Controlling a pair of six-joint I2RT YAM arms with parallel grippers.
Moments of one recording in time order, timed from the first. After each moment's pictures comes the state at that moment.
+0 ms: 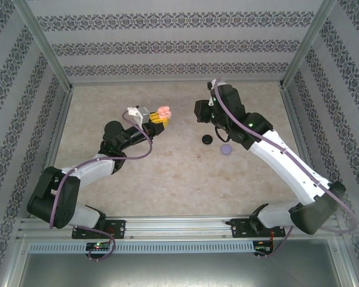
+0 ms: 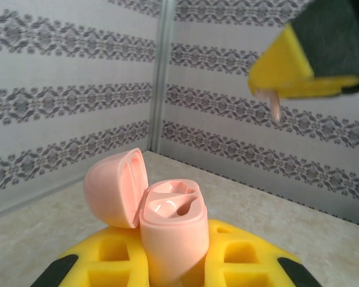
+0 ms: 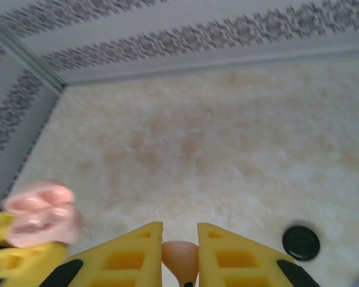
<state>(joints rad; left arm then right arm) -0.38 1.41 0.65 0.92 0.60 -0.17 0.65 1.33 1.44 -0.62 0.13 0.51</state>
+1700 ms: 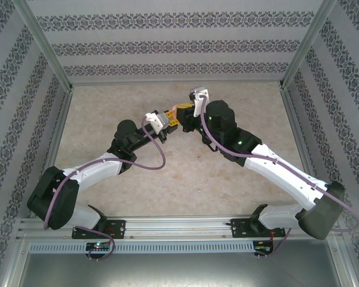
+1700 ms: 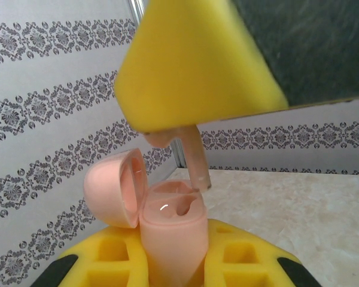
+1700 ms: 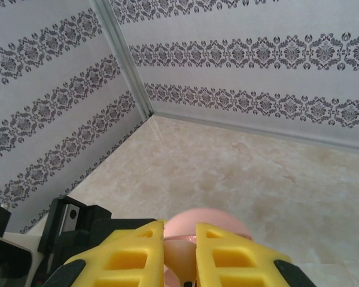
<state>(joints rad) -0.54 1.41 0.75 0.81 0.42 0.22 0.77 1.27 1.19 -0.14 0.06 0.31</state>
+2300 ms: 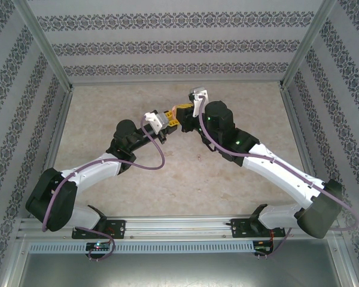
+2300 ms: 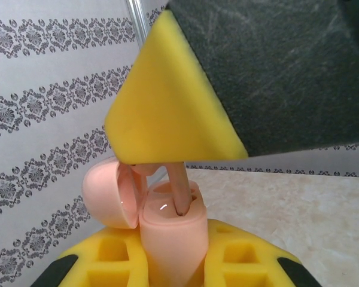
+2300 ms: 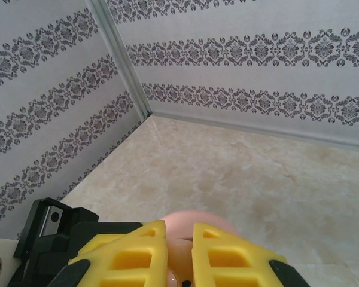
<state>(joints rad) -0.54 1.39 0.75 0.79 0.43 0.21 0.76 1.29 1.17 -0.10 0.06 0.32</state>
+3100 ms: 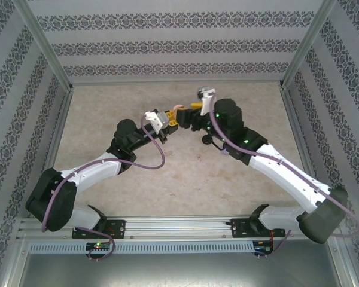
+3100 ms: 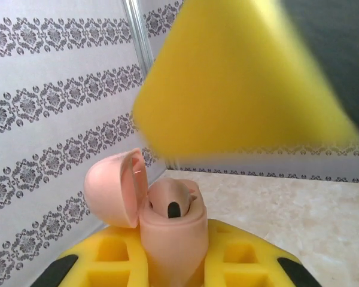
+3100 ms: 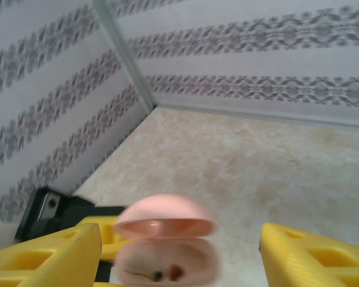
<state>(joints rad) -0.54 1.39 0.76 0.78 0.44 0.18 0.66 1.22 1.16 -0.17 -0.05 0.39</state>
